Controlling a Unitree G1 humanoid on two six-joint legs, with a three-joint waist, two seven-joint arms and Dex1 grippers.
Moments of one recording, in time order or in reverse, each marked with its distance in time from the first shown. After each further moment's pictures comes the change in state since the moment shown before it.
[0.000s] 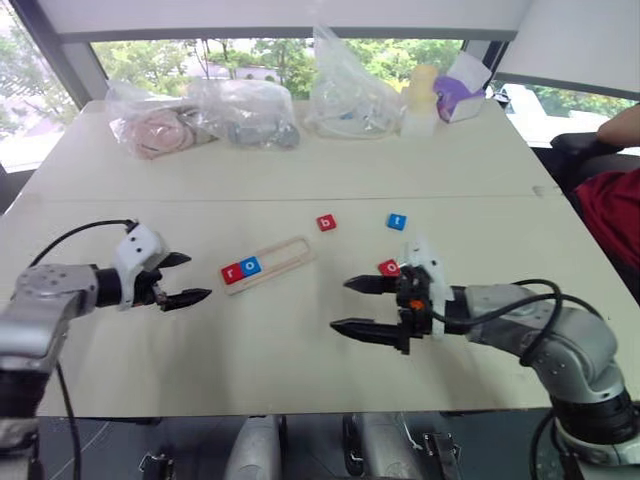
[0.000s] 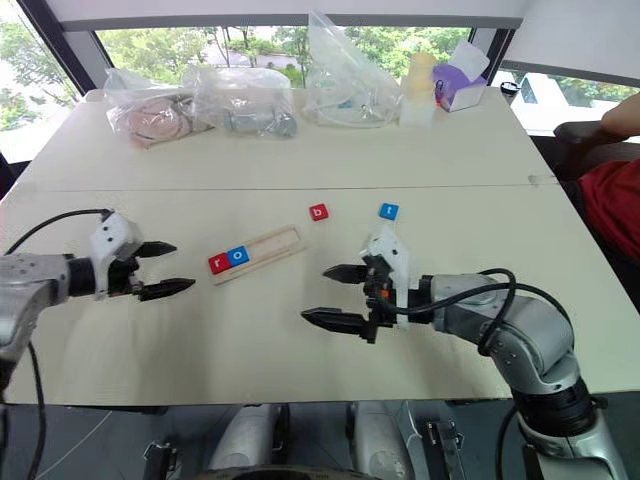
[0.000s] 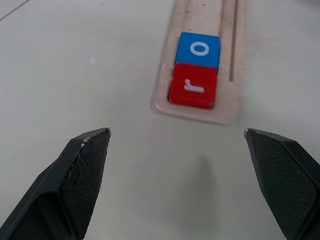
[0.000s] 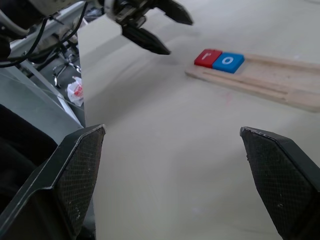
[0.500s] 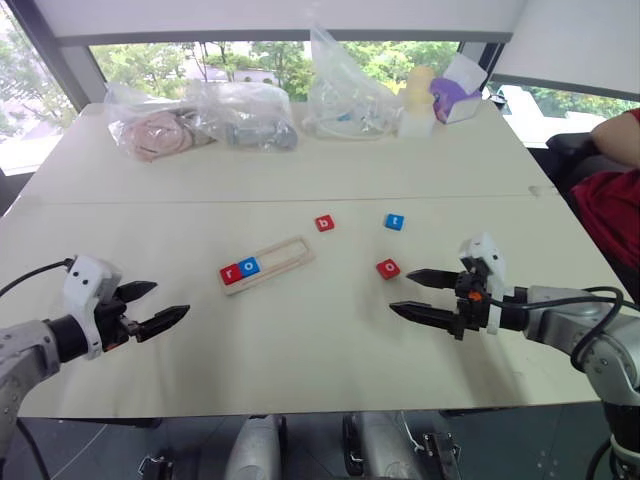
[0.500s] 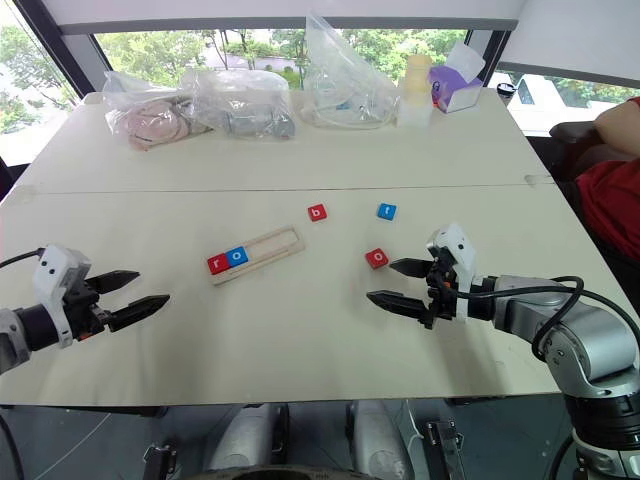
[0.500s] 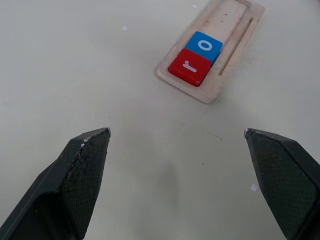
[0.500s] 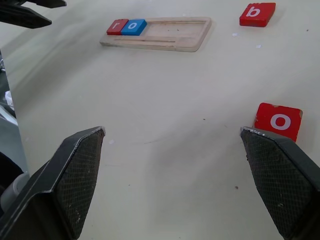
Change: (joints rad) left arm 0.516 -0.001 0.461 -0.495 -0.287 0.348 0.231; right arm 0.133 -0.179 -0.220 0.181 -0.060 -0.108 0.153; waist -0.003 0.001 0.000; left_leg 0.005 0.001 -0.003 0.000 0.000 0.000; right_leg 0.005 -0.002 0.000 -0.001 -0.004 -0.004
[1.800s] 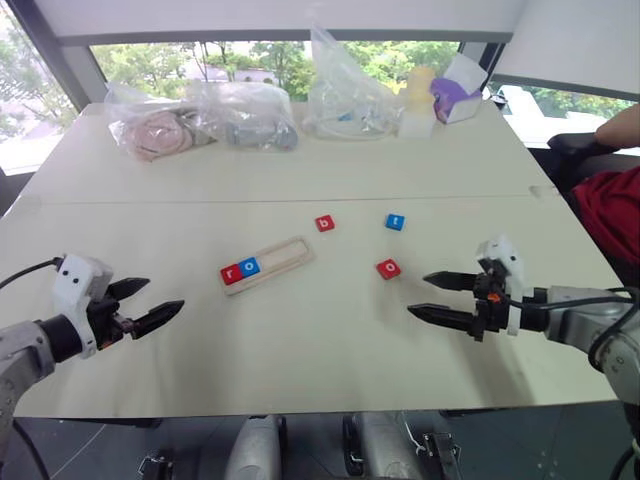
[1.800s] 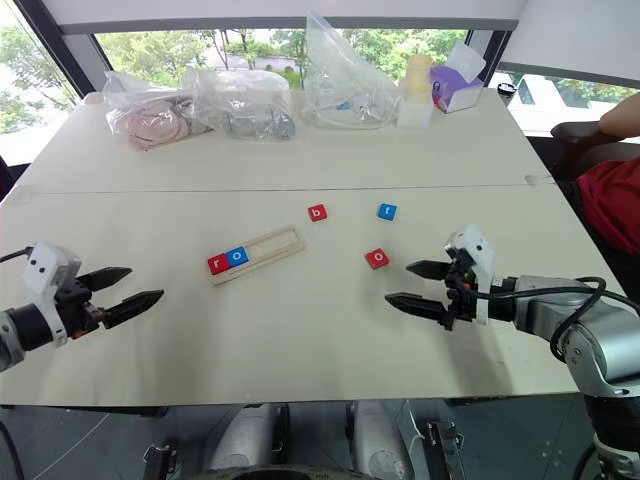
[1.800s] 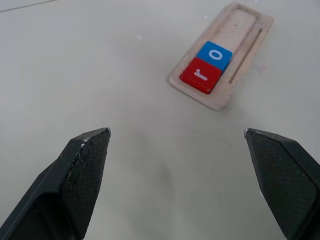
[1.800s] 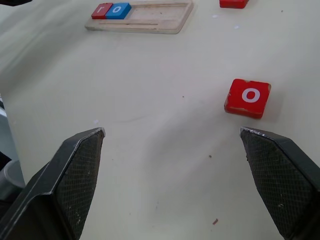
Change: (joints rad) left arm -0.009 -0.047 0.048 -0.013 -0.026 0.017 0.025; right arm 0.034 -0.067 -0.034 0.047 -0.026 -0.031 0.061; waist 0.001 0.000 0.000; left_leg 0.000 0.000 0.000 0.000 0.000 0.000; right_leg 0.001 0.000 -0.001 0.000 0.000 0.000
